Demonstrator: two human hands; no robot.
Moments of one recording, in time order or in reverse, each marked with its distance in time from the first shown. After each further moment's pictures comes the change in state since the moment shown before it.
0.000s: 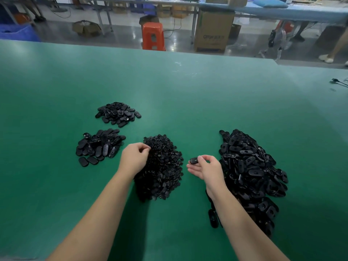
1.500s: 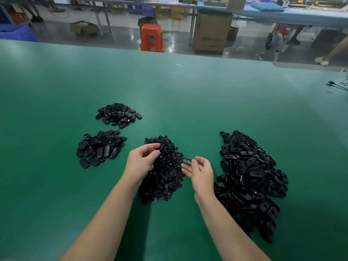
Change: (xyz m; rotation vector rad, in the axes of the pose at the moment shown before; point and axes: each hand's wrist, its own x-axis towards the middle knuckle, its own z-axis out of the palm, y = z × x) left_hand -0.021 0.000 0.009 -0.781 -0.172 -0.041; right_hand -0.009 0.027 0.033 0.053 0.111 -0.100
